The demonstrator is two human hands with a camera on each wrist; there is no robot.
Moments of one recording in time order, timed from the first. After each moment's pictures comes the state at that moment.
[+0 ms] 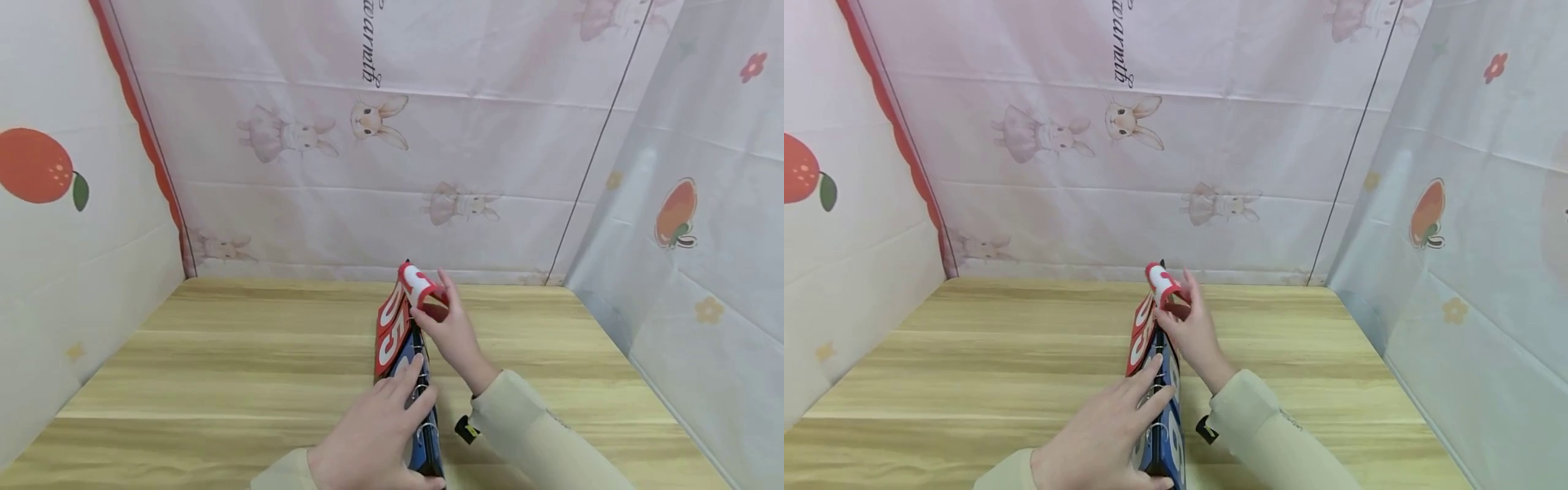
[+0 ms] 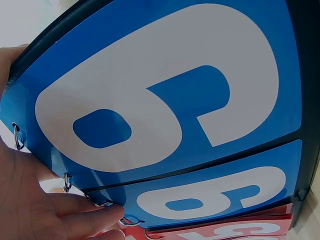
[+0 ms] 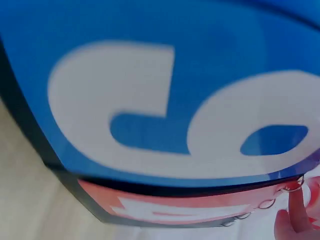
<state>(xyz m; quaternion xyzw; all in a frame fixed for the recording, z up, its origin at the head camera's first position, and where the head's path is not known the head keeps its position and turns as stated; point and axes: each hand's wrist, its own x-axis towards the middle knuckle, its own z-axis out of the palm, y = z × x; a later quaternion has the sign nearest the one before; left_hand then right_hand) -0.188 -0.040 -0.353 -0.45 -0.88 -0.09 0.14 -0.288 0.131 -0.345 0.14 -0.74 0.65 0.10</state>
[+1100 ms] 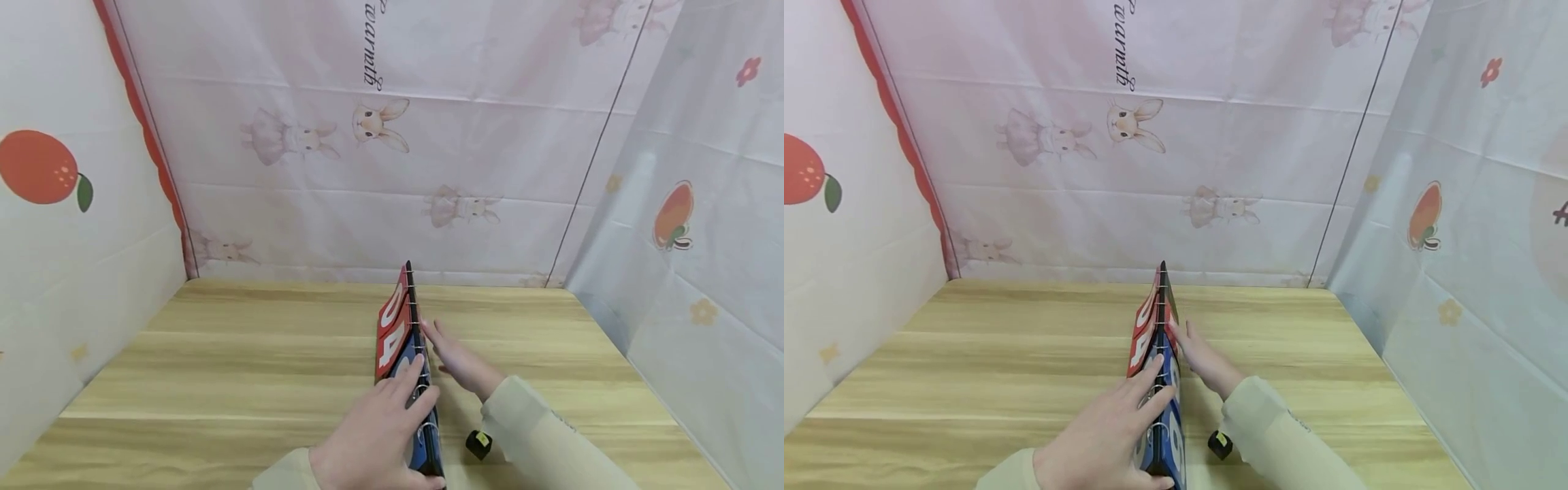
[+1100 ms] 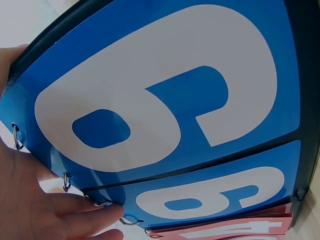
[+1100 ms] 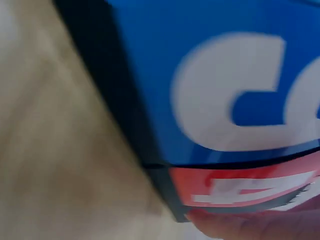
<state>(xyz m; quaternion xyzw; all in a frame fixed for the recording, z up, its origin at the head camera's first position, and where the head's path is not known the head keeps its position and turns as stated) -0.189 -0.040 -0.352 -0.45 -0.88 -0.09 0.12 -0.297 0.147 -0.386 0.06 -0.80 0.58 -0.13</state>
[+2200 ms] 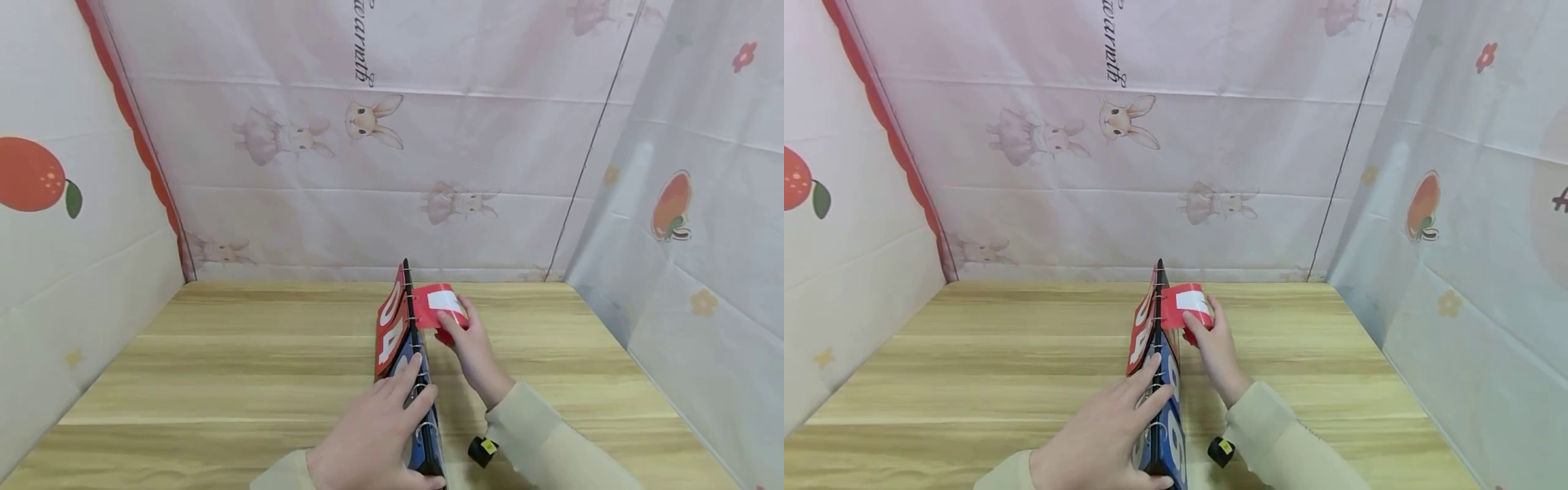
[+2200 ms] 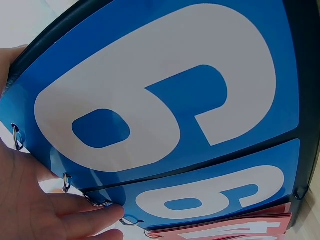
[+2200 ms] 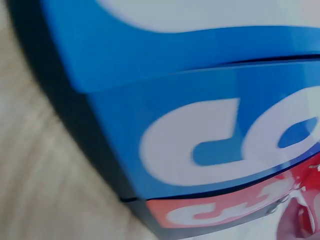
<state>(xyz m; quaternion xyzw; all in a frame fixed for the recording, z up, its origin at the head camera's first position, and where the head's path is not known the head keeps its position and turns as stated) -0.189 -0.038 -0.350 -0.44 -0.89 -0.09 0.10 -0.288 0.154 -0.373 0.00 -0.67 0.74 0.05</state>
